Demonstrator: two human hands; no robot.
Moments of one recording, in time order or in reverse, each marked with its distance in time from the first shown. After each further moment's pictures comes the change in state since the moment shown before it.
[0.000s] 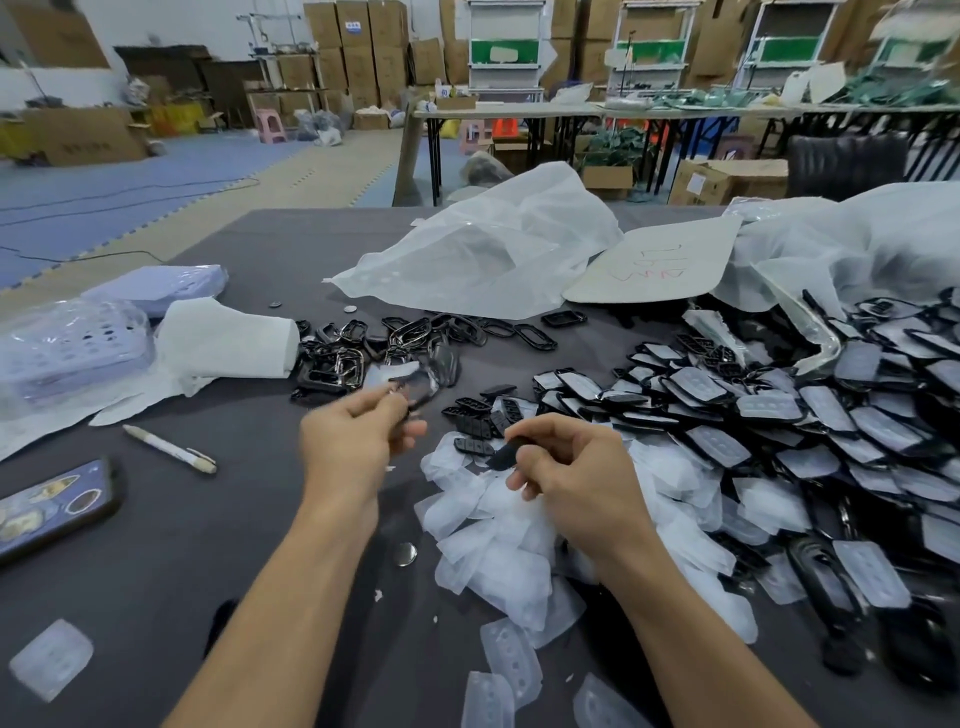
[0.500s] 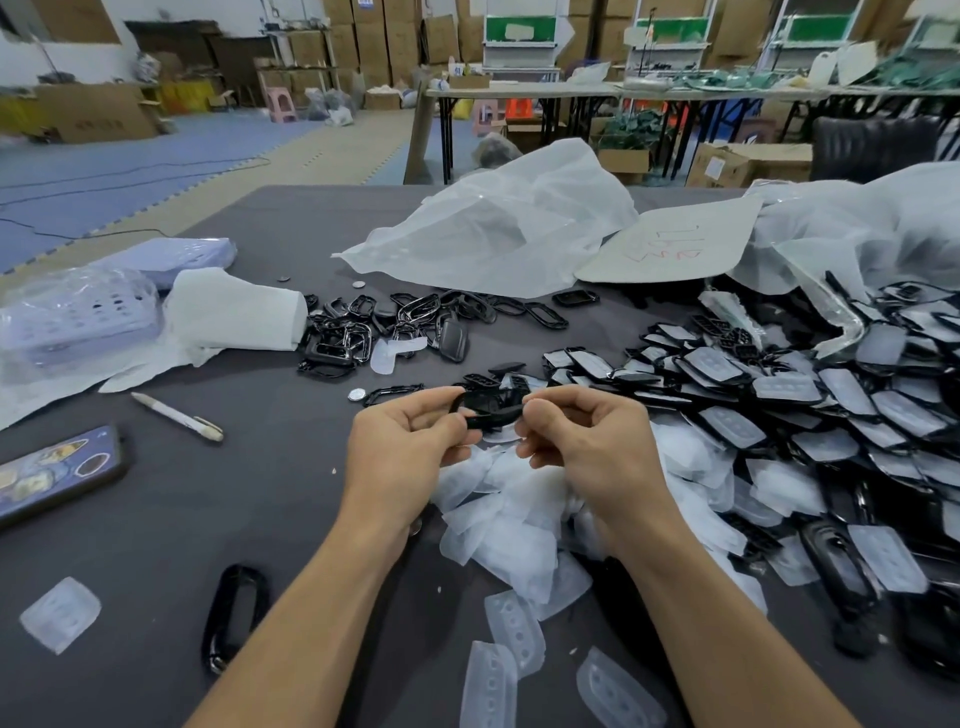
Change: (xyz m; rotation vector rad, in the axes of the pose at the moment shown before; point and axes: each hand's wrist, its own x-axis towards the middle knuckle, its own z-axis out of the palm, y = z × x) left_hand -0.047 -0.010 0.006 0.061 -0.243 0.001; right_hand 0.004 -0.005 -0.002 0.228 0.024 0.041
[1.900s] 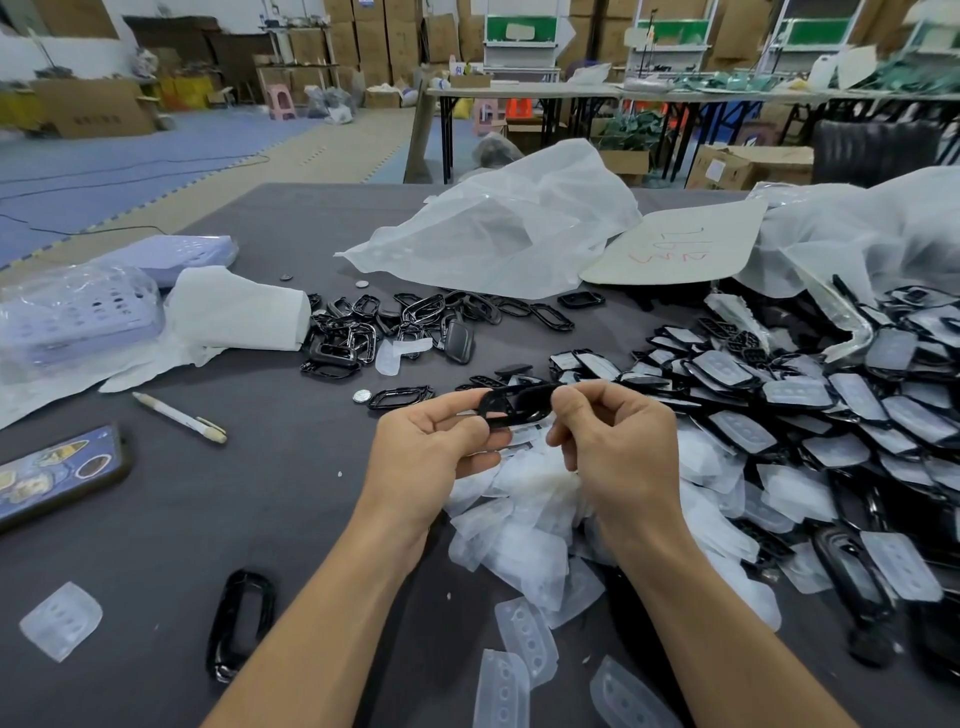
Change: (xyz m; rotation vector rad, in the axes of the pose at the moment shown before) left_hand -0.008 0.008 0.003 -0.094 -0.155 -0.058; right_hand -0.001 0.000 0.003 -0.138 0.179 -0.112
